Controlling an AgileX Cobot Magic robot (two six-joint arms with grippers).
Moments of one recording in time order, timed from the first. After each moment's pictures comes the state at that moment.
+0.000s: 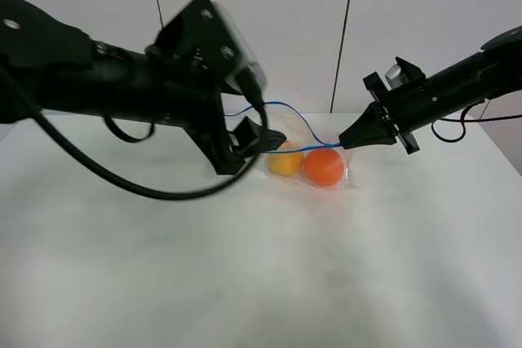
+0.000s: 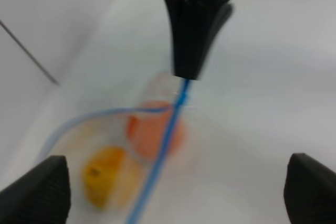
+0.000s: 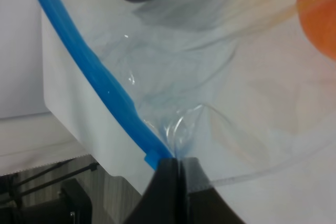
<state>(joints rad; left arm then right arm) -0.65 1.49 -1.02 -0.97 0.20 1.49 -0.06 1.91 -1.32 0.98 1.21 -0.54</state>
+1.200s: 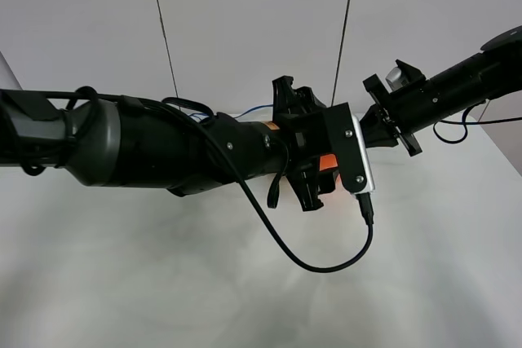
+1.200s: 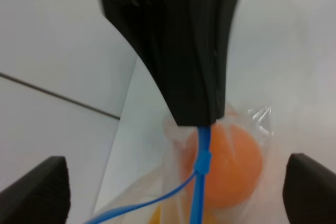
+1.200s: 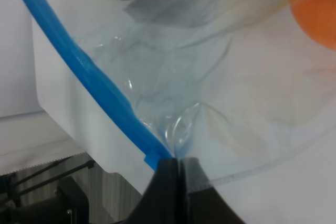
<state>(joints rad) -0.89 1.89 -1.16 -0.83 -0.32 1.68 -0.06 1.91 -1.32 0.96 1.21 -0.51</state>
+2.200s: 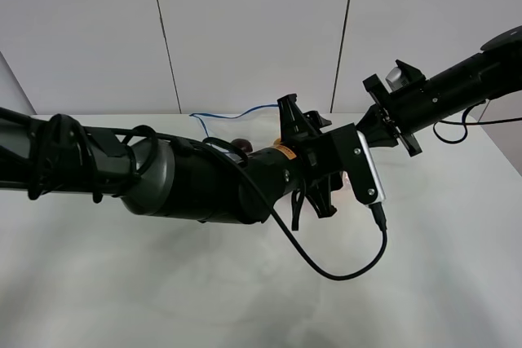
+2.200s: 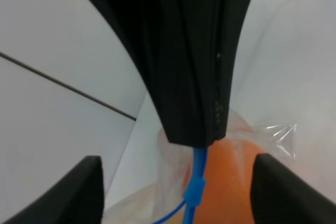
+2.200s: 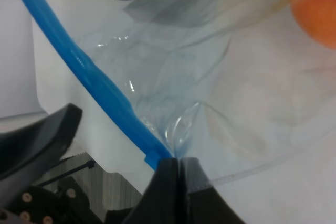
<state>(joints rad) -0.93 2.00 -1.16 -0.69 -0.54 1.44 -0.06 1.91 -1.32 0.96 1.21 -0.51</state>
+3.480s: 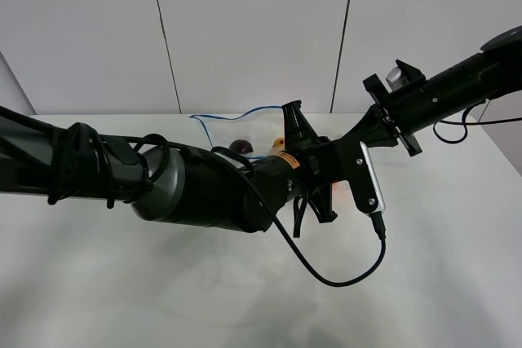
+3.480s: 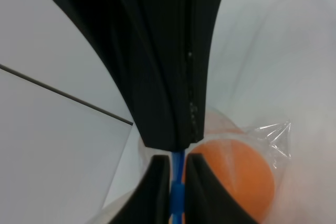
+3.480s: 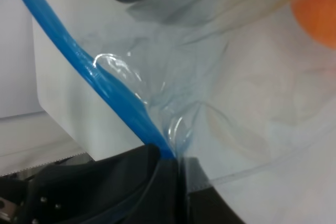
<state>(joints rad) -0.94 2.04 -1.16 -0.64 -0.56 1.42 -0.06 1.91 -1.32 0.96 1.21 -0.51</state>
